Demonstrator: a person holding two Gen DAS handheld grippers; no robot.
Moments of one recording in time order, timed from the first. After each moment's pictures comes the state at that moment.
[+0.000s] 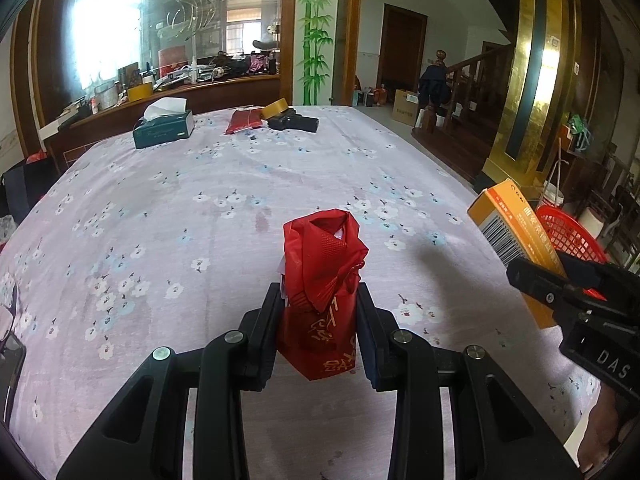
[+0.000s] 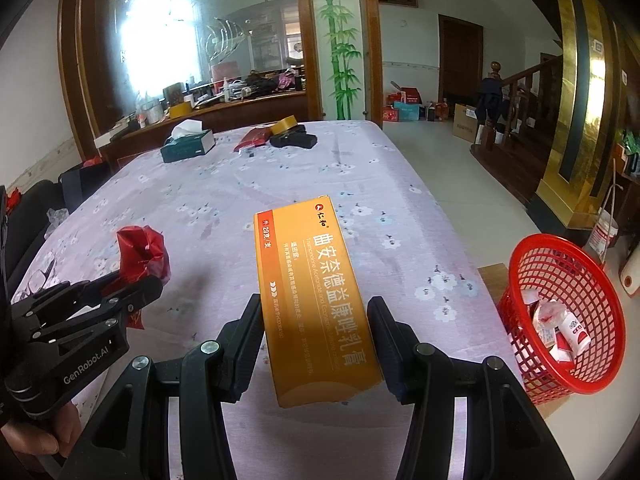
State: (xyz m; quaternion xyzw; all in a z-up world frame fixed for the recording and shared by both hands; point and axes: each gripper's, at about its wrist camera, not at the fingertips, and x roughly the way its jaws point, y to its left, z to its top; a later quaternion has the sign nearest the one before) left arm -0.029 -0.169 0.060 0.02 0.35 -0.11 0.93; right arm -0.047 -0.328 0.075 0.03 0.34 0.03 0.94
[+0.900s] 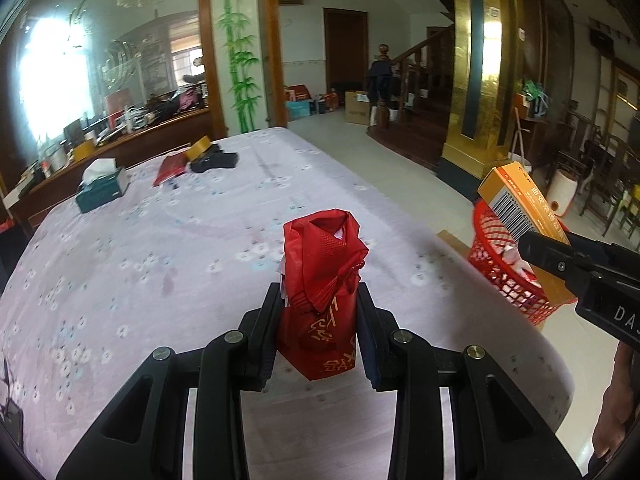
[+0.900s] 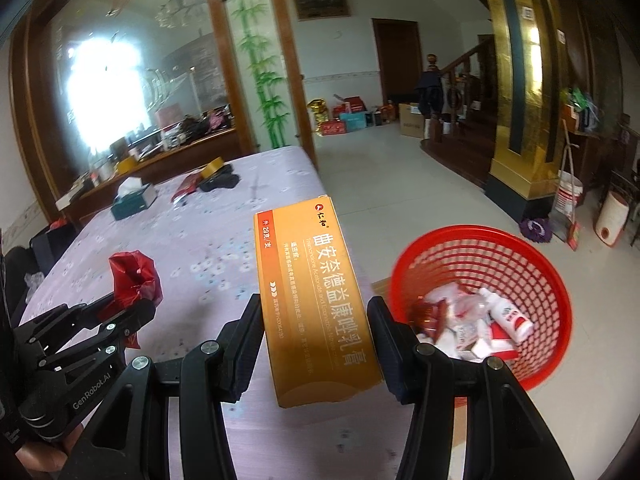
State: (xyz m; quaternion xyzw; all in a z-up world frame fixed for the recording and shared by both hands) left arm -0.021 -0.275 0.080 0.09 0.32 -0.19 0.92; right arm -0.074 -0.435 0.099 0.10 0.31 -0.06 0.94
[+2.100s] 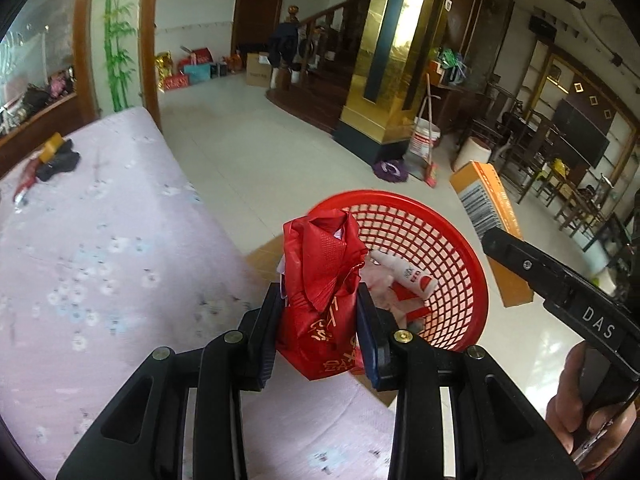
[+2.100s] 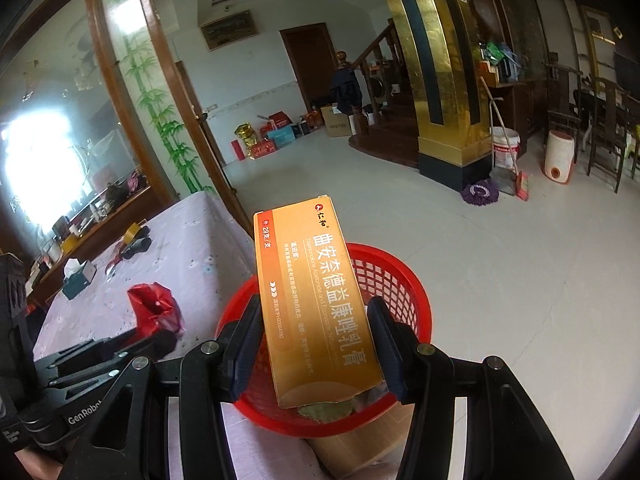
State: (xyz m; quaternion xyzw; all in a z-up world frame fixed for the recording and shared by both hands) left arm 0.003 -0.433 0.071 0.07 0.40 -0.35 0.84; right arm -0.110 -0.589 0.103 0.20 0.29 -0.16 0.92
